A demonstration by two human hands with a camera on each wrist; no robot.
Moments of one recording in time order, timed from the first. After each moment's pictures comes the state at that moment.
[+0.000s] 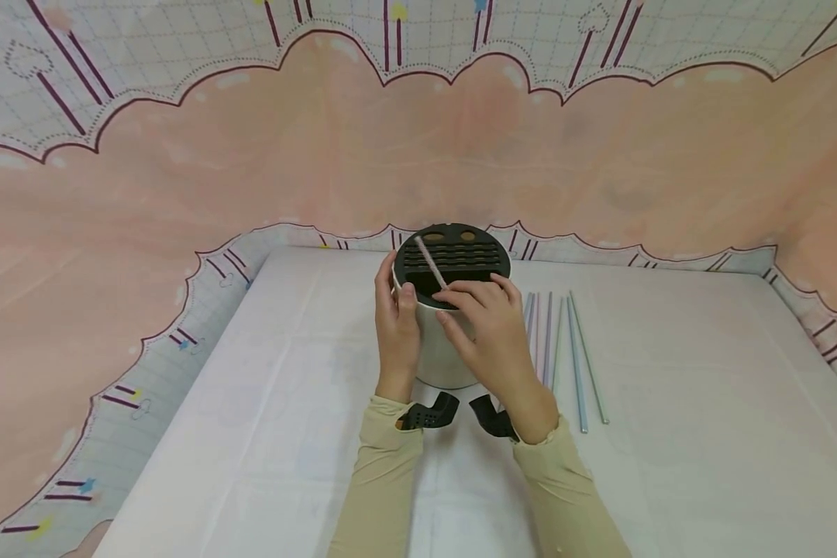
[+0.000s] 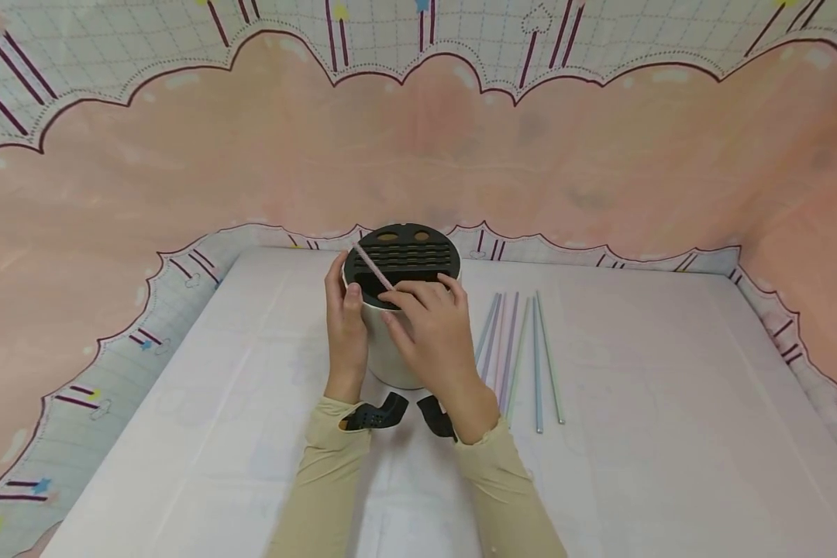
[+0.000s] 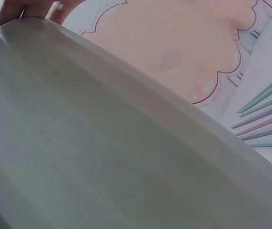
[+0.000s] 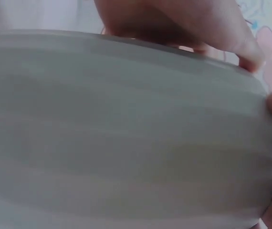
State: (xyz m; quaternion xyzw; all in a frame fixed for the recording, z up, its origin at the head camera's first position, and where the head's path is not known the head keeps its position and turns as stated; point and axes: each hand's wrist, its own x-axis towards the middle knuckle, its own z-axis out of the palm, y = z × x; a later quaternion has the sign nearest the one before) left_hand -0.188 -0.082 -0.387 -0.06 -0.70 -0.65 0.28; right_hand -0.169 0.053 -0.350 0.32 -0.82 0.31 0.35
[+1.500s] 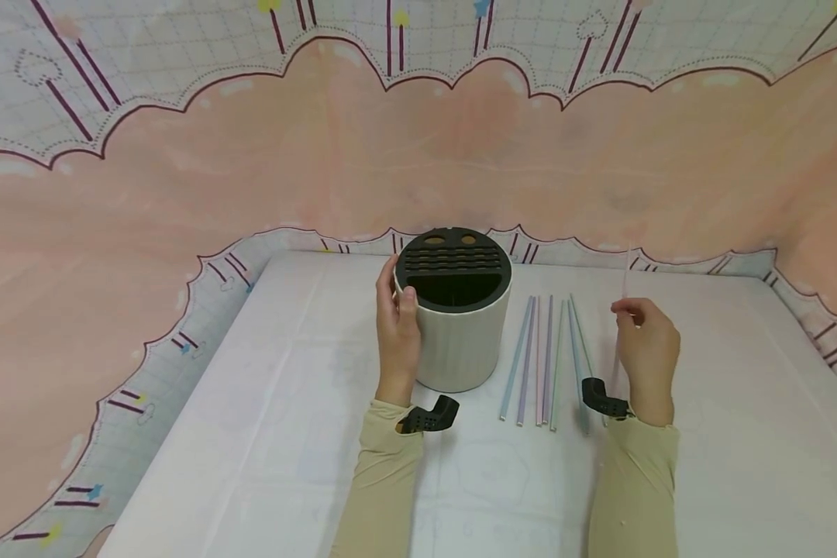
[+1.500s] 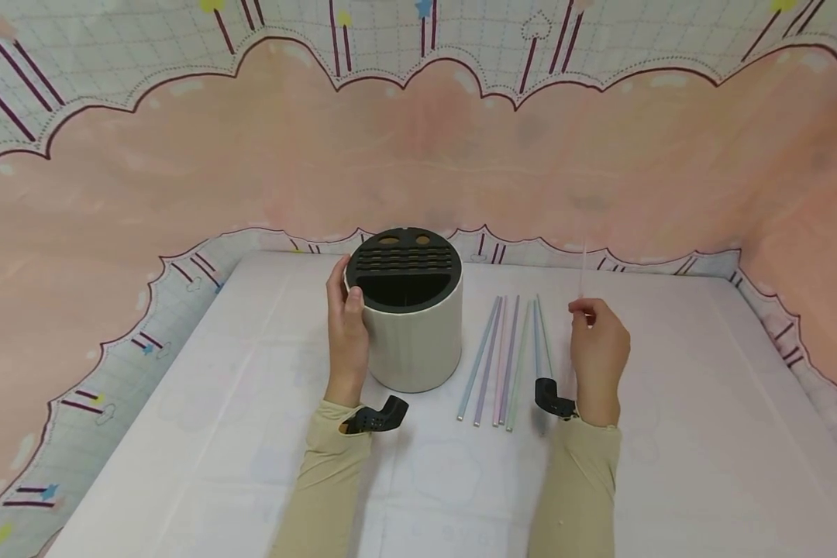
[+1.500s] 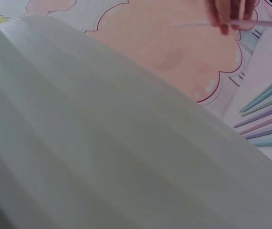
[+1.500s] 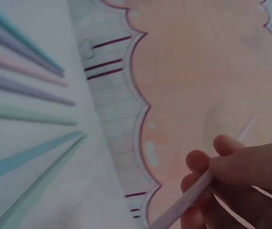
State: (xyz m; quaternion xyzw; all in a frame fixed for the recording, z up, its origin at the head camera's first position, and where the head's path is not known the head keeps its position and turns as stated) left_hand -0.183 -0.081 -0.380 -0.05 -0.70 -0.66 0.26; right_hand -0.224 0.236 -0.431 -0.13 -0.89 0.37 0.23
